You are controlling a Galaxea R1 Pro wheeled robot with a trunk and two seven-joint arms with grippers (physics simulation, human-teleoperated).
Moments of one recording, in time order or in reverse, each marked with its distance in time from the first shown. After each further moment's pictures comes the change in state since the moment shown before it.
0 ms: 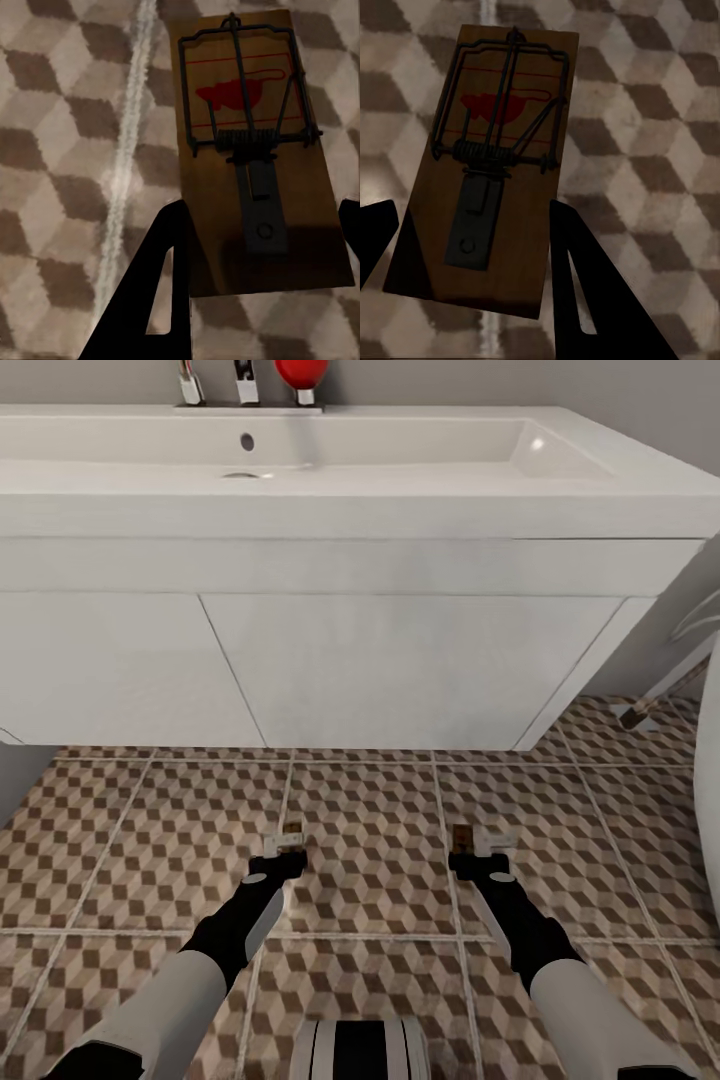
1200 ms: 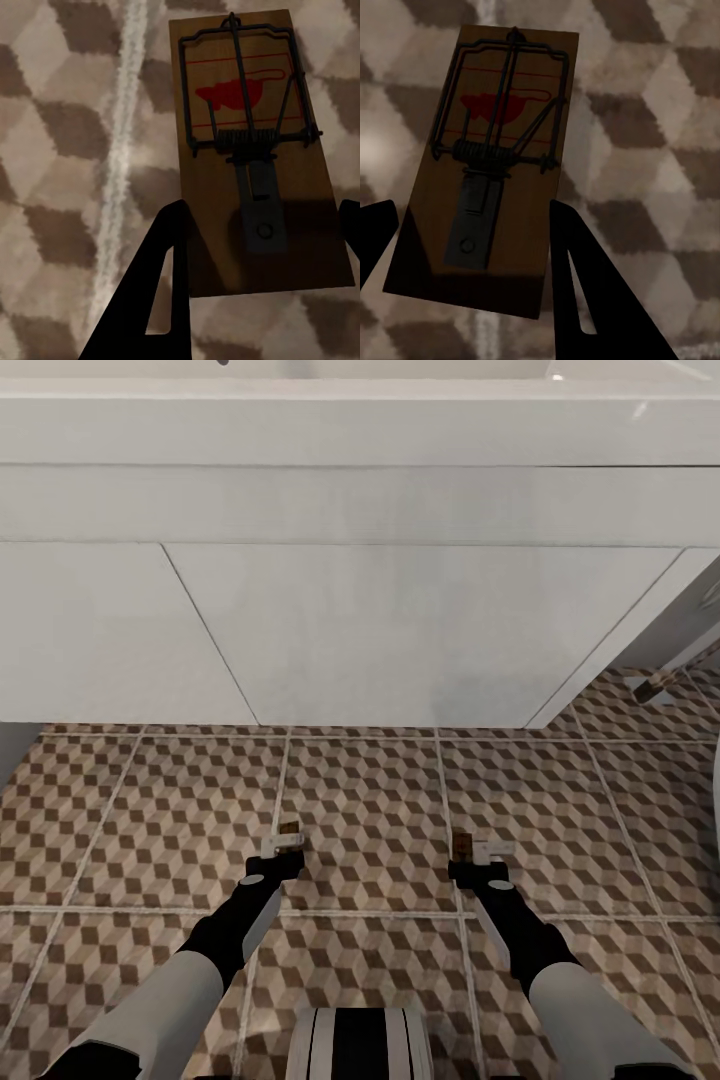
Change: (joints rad) left arm 0.000 0.010 -0.004 0.006 -0.011 -0.008 0.001; right arm 0.000 0.002 -0.001 0.056 0.006 -0.028 0.000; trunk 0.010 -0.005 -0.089
